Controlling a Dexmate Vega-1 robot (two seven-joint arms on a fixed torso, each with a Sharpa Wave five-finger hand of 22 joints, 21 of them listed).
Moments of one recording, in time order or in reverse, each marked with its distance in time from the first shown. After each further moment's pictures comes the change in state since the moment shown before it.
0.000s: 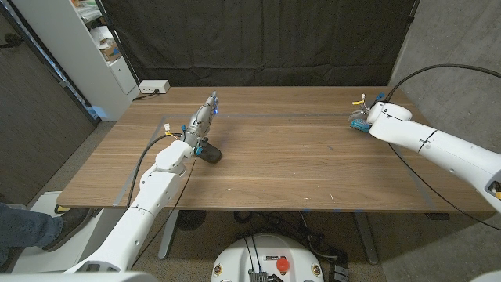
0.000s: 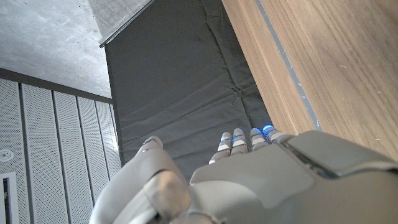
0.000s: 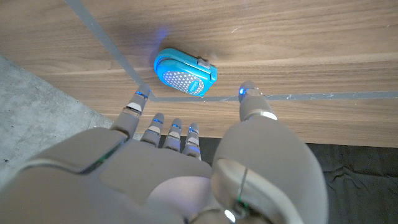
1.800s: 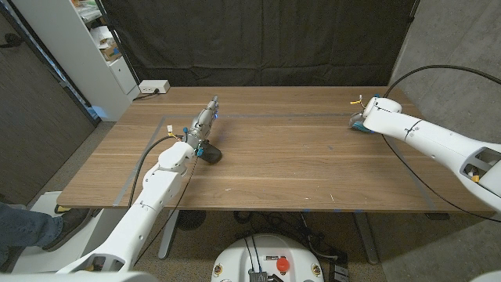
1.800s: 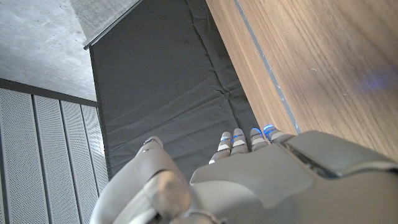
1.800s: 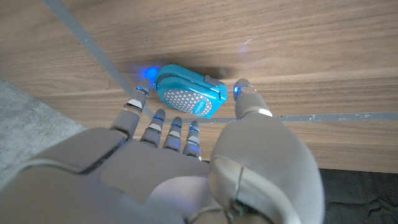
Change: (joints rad) left arm -0.048 -0.014 0.012 0.094 0.029 0.008 -0.005; left_hand -0.004 0.004 -0.003 -0.003 -0.004 0.000 0.000 0.000 0.000 0.000 0.000 0.000 0.000 0.000 0.000 0.000 0.000 0.002 0.009 0.000 0.000; right arm 0.122 0.105 -0.086 0.260 -0.016 0.056 0.097; right_hand 0.044 0.024 0.015 0.016 0.004 0.029 0.004 0.008 0.004 0.038 -0.013 0.012 0.000 0.047 -0.047 0.019 0.002 0.072 0.000 0.008 0.000
